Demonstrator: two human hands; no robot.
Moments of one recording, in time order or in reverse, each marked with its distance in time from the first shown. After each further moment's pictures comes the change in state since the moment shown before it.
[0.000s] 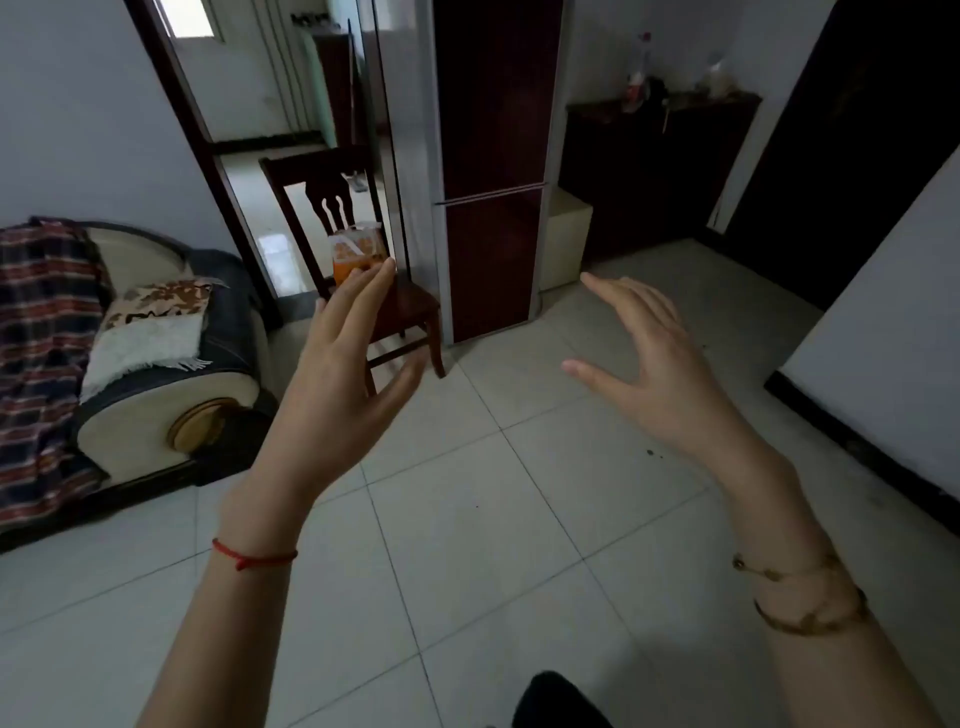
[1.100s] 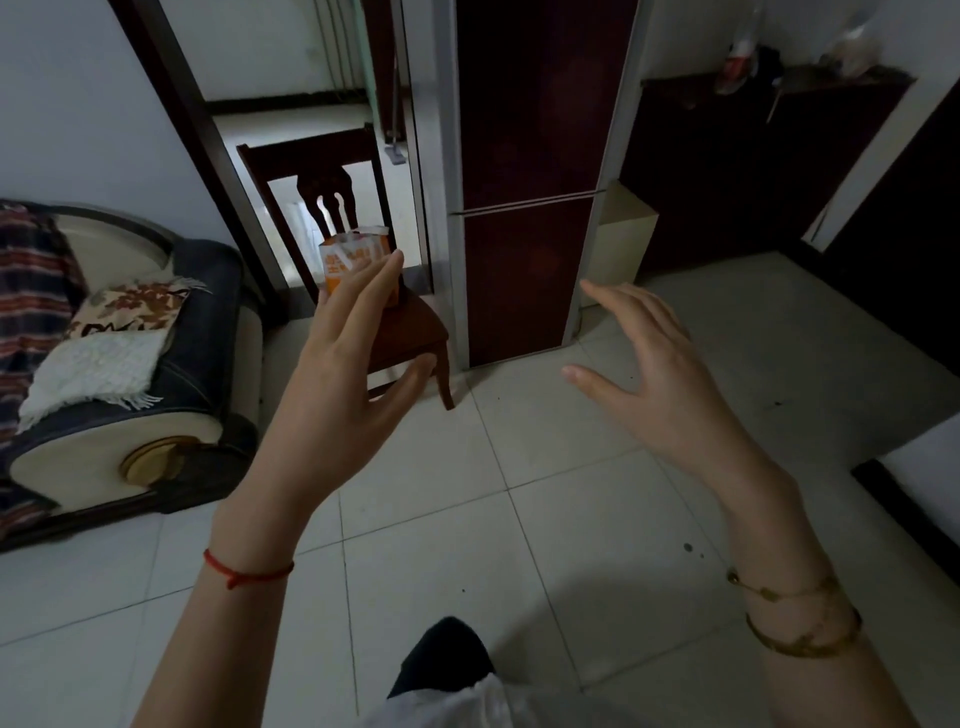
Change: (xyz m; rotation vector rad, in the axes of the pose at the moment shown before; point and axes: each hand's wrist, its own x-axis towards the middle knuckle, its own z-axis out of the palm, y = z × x) left_hand 0.335 -0.096 0.173 0.072 0.030 -0.083; right_hand 0.339 0.232 0.058 0.096 -0.138 -0.019
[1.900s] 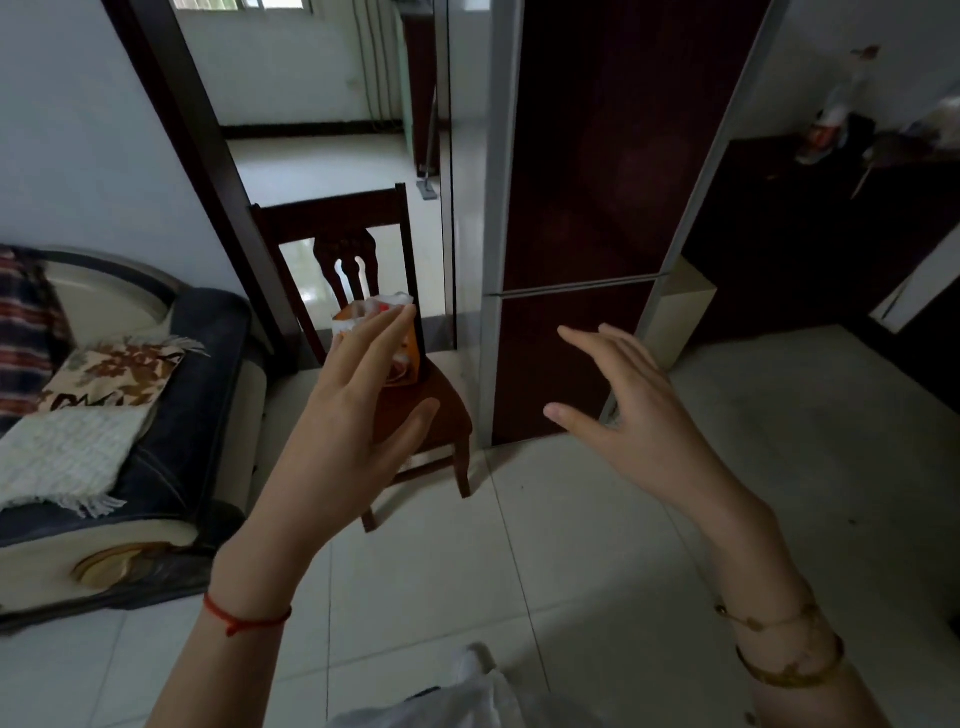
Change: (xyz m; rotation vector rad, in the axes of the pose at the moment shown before) left_hand 0.234 -0.173 0.056 -0.034 0.012 -0.095; right_hand 0.307 0.068 0.092 0.037 -0.117 -0.044
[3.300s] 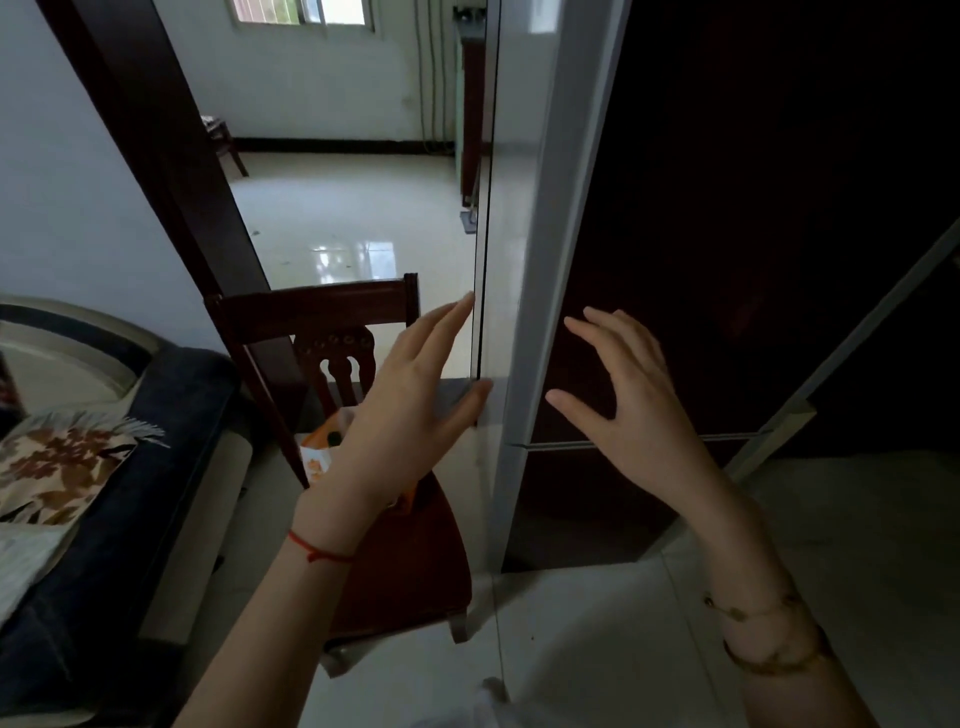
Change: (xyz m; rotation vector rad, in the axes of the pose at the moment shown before) left_hand 0.416 -0.149 0.122 -0.022 0.064 -0.035; right_hand 0.440 0.143 0.016 -0.054 0.029 -0.129
